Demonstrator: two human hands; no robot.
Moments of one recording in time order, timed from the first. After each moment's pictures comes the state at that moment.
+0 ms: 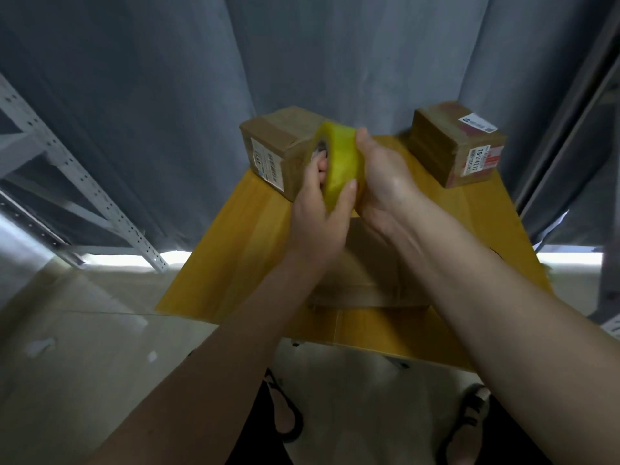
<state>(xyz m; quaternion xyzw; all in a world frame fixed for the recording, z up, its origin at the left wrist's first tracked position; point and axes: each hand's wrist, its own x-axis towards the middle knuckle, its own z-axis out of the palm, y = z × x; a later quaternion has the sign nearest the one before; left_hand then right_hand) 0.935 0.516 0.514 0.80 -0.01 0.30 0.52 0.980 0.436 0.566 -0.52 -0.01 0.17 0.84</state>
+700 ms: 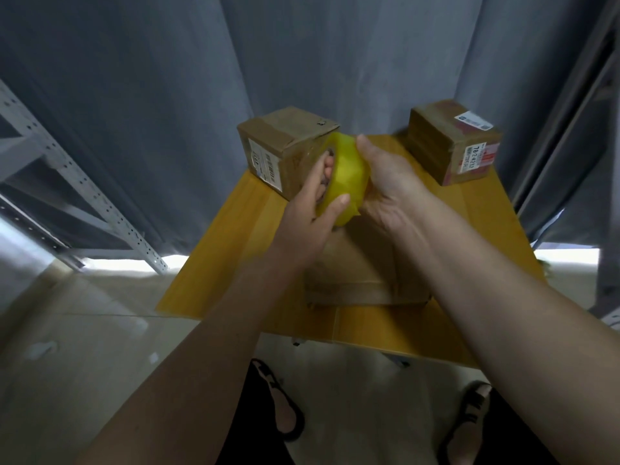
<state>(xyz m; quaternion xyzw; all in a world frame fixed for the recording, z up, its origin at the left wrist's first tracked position) 0.930 0.535 0.512 0.82 -0.10 0.16 0.54 0.981 0.429 0.568 -0.45 0.05 0.20 0.87</state>
